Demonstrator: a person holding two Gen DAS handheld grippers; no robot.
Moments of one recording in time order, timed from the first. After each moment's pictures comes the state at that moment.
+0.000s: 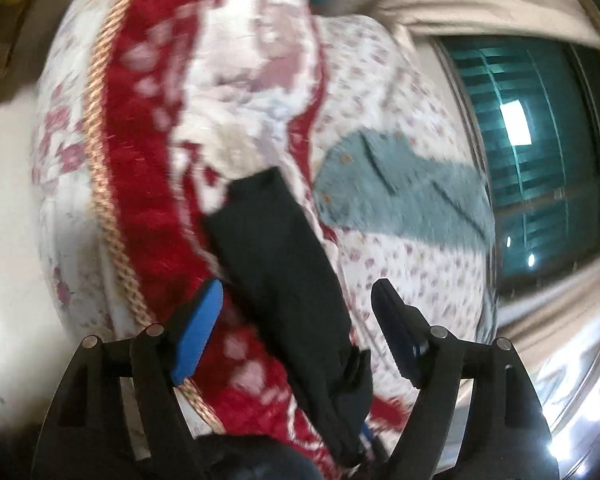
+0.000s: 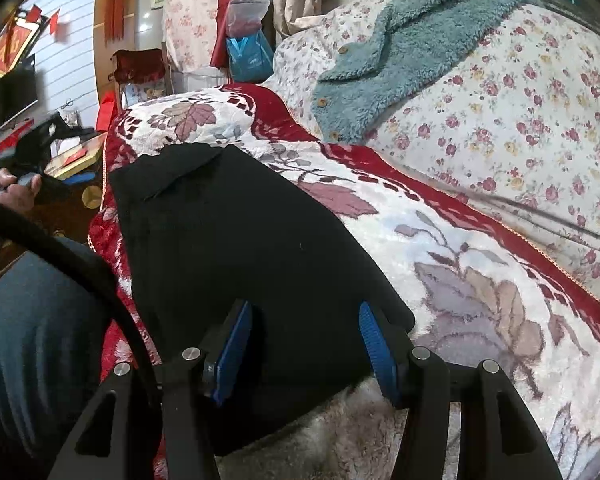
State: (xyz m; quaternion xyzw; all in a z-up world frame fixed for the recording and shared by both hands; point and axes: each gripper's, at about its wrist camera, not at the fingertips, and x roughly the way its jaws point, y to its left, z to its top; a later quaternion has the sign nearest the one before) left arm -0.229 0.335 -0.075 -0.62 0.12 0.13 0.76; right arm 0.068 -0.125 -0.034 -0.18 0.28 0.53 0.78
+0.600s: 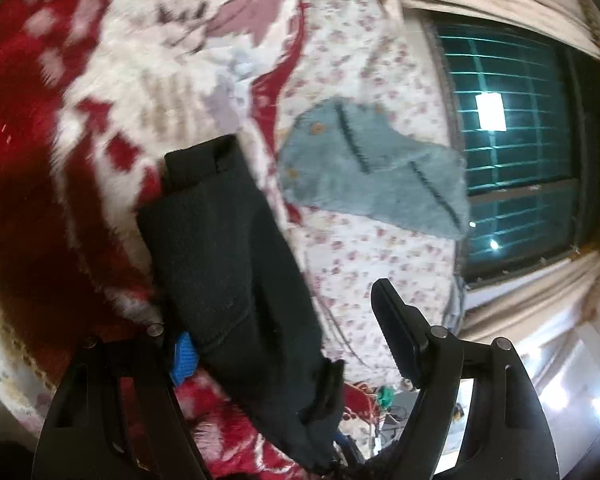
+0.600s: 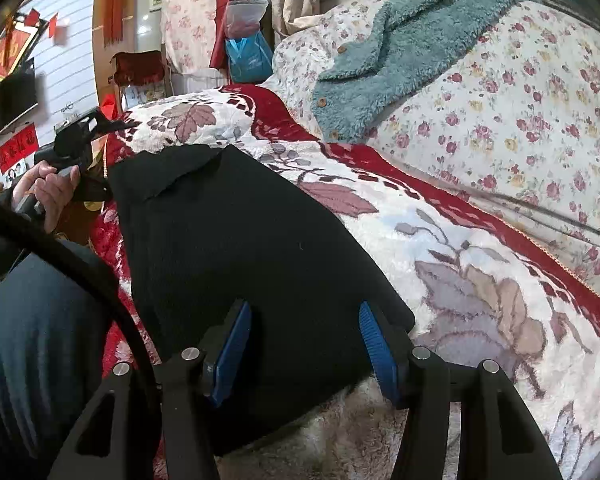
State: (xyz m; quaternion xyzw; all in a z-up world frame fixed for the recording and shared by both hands) left arm -0.159 0.348 -0.084 -0.63 0.11 0.03 0.76; right arm 0.070 -0.127 -0.035 -0.18 0.28 0.54 0.78
